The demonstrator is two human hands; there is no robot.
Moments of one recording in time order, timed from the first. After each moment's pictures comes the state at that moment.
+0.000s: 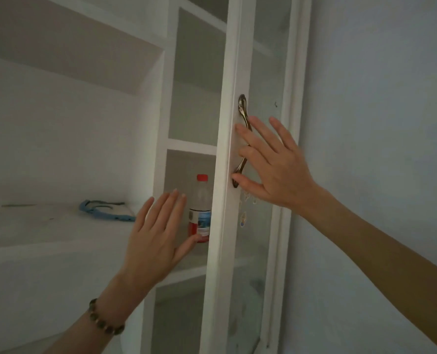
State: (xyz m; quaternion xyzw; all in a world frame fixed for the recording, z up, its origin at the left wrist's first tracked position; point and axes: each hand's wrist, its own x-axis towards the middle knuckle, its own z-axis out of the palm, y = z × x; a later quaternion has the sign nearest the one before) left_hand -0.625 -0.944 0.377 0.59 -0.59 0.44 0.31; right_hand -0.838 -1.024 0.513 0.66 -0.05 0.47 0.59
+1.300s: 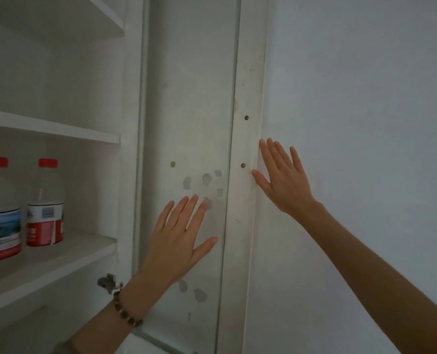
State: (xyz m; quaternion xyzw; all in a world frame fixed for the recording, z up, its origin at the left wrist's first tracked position) left_hand -0.884 -1.043 0.361 0.32 -0.78 0.32 0.43; right_hand -1.124 -1.001 0.470 0.60 -0.58 0.27 0.48
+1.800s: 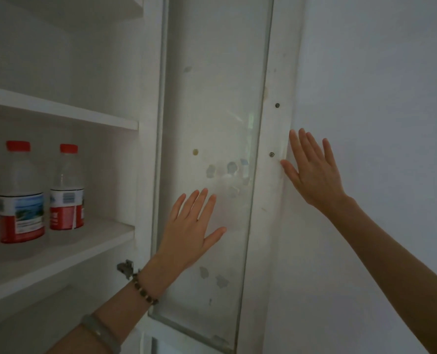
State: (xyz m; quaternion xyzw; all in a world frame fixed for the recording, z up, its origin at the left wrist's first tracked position) left_hand -0.886 -1.087 0.347 0.37 -0.77 0.33 0.40; right_hand -1.147 -1.029 0.466 0.59 -0.60 0.28 0.46
